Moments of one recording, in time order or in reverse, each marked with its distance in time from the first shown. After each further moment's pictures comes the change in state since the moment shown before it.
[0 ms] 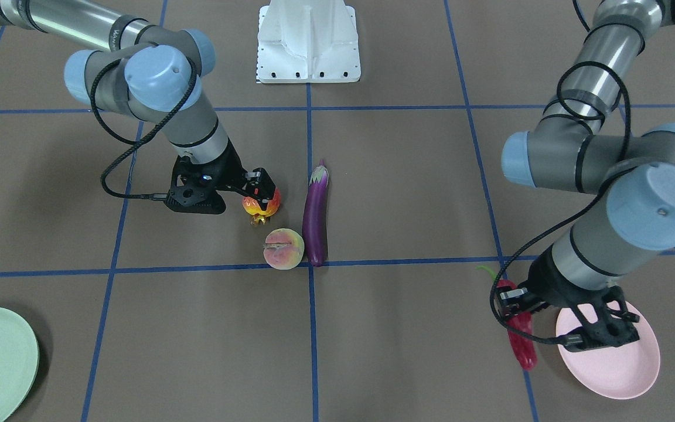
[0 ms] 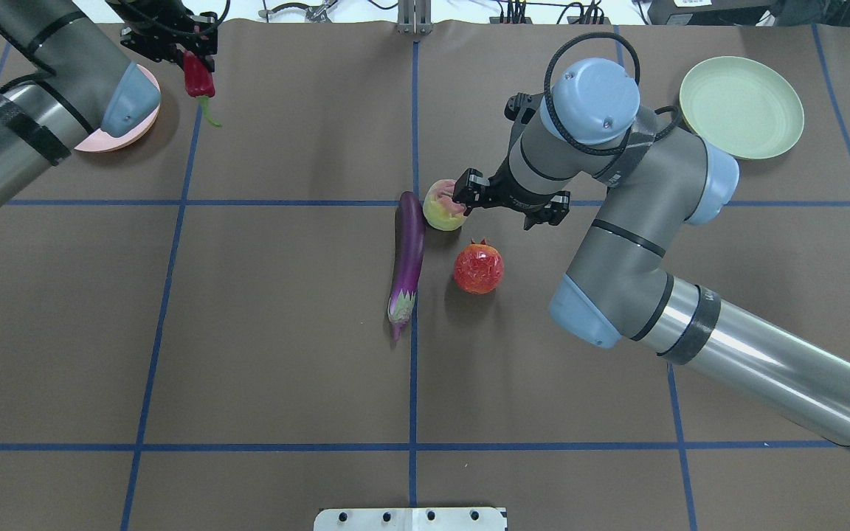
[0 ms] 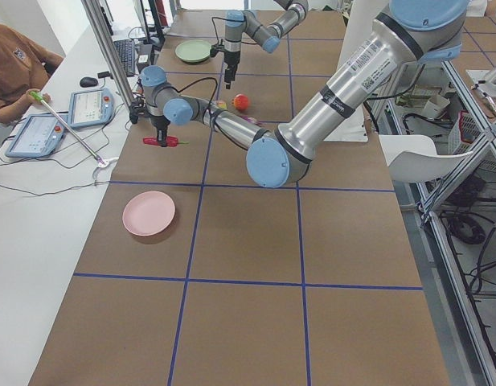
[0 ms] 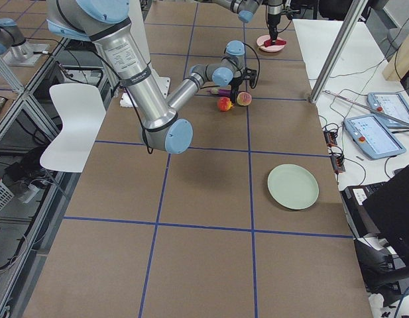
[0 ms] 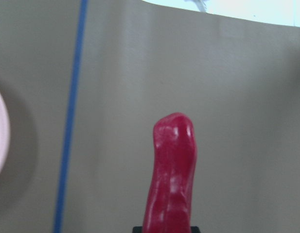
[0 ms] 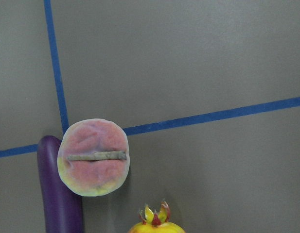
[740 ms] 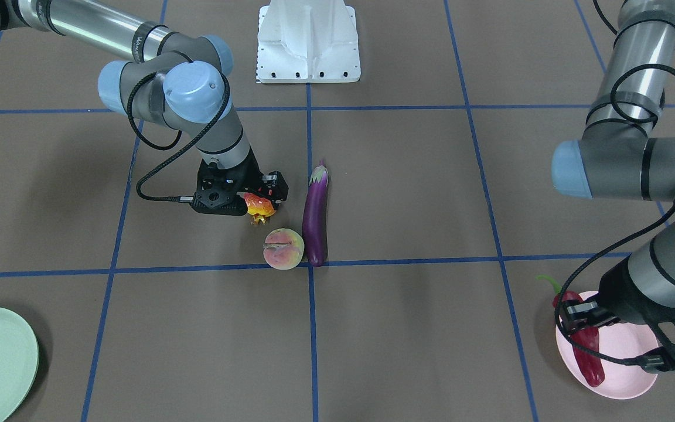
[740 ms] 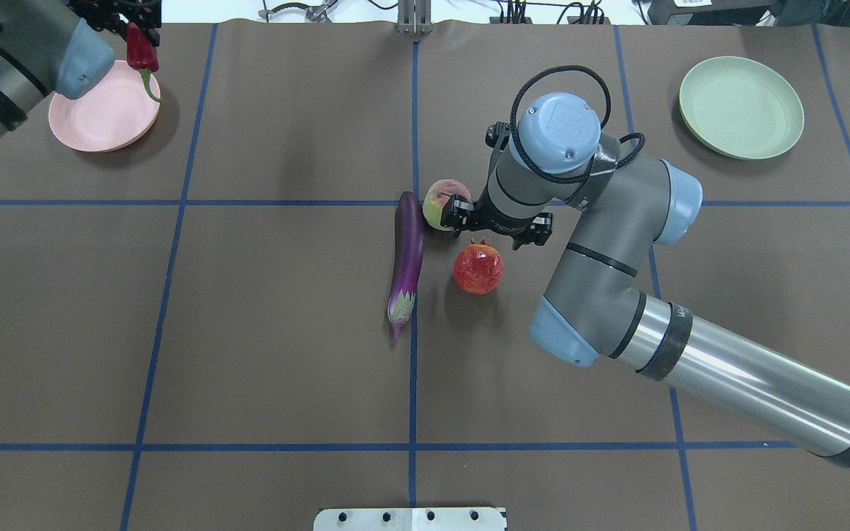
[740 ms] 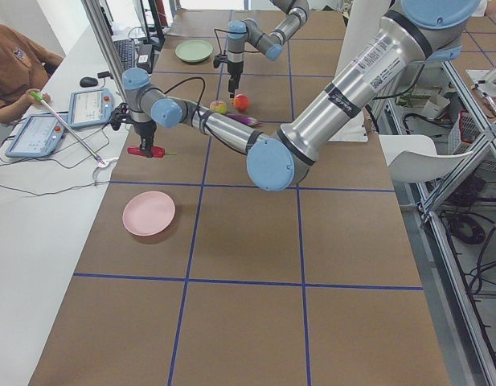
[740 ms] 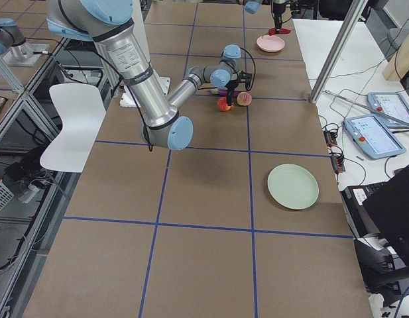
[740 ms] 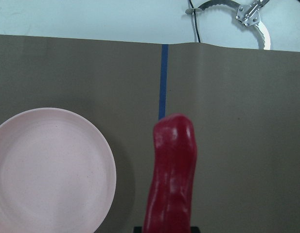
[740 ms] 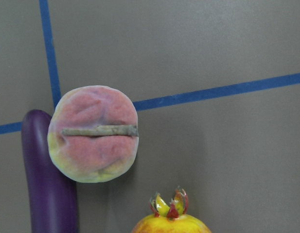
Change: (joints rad) left arm -0.072 0.000 0.030 0.065 -0.002 0.137; right arm -0.044 0.012 -0.048 -0.002 -0.023 0.002
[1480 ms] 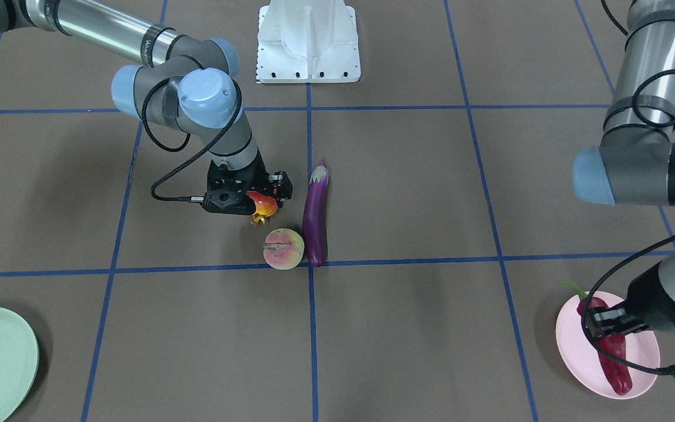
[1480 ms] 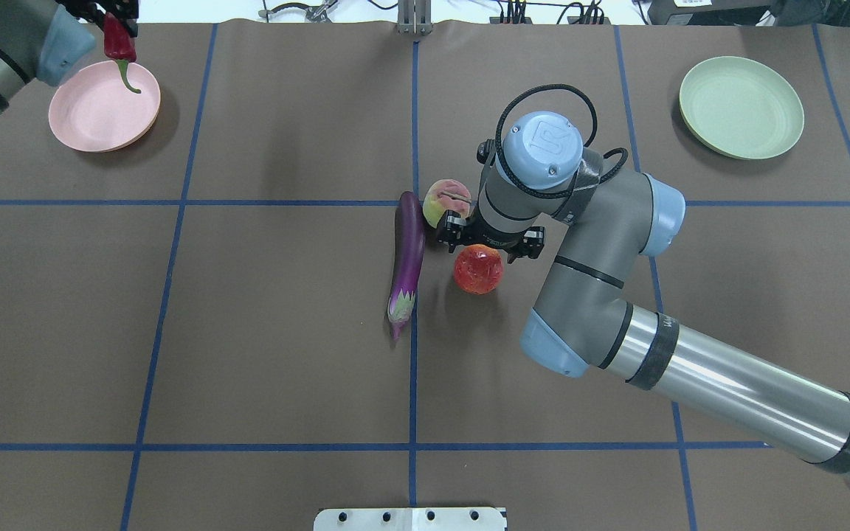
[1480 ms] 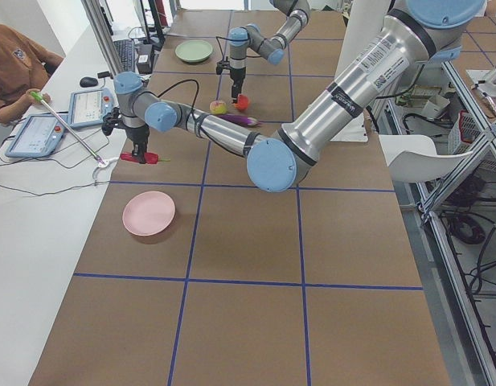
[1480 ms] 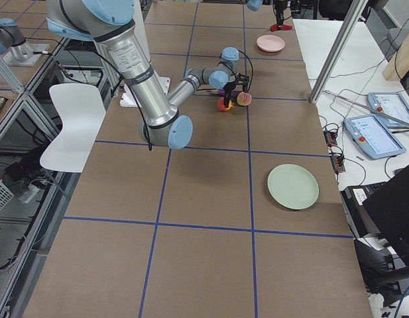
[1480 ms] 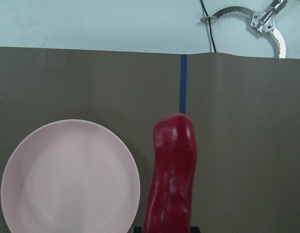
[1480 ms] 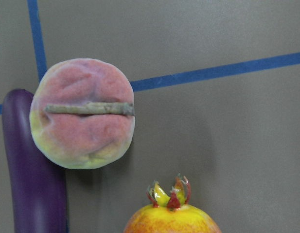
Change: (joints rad) left arm -0.032 0.001 0.037 -0.001 0.005 0.053; right arm -0.027 0.014 -0.036 0.000 -0.001 0.003
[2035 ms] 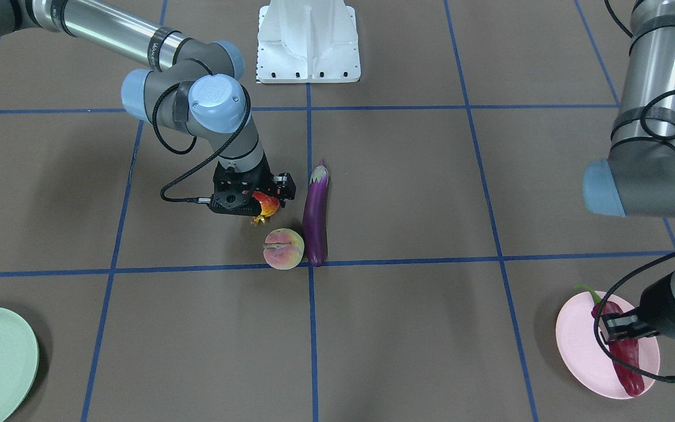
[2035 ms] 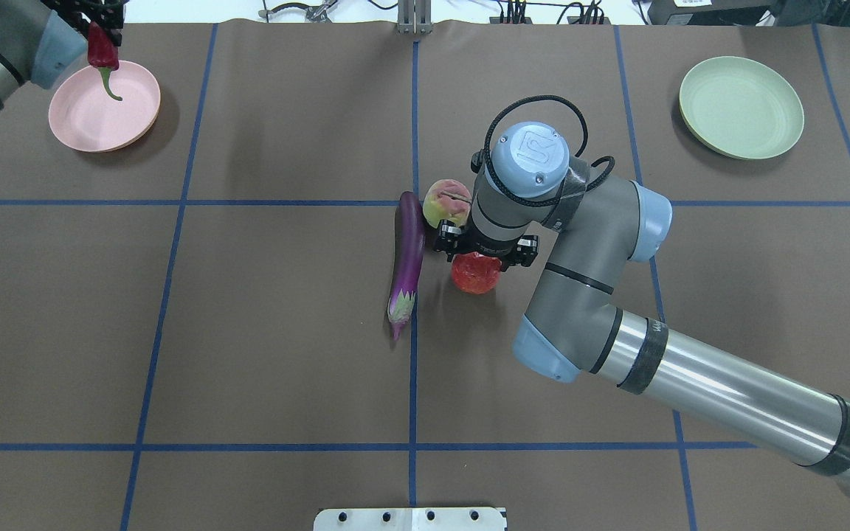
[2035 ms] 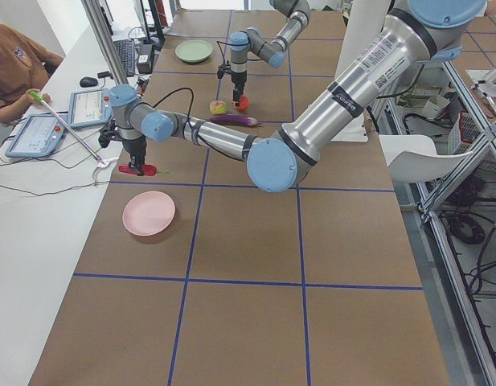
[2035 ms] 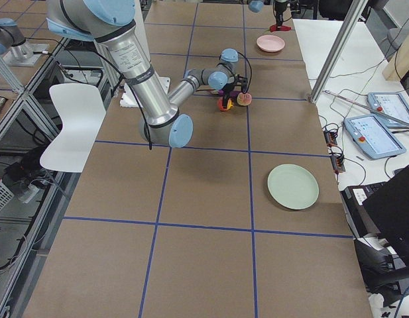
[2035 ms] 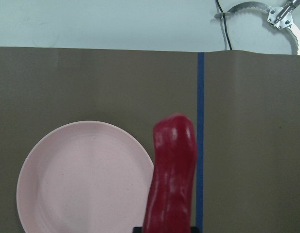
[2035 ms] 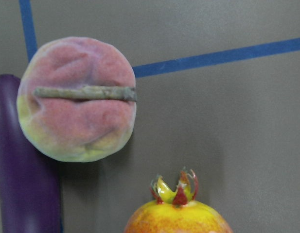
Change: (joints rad) left arm -0.007 0.000 0.097 -0.028 0.026 0.067; right arm -0.013 0.008 -0.019 -0.003 0.000 0.018
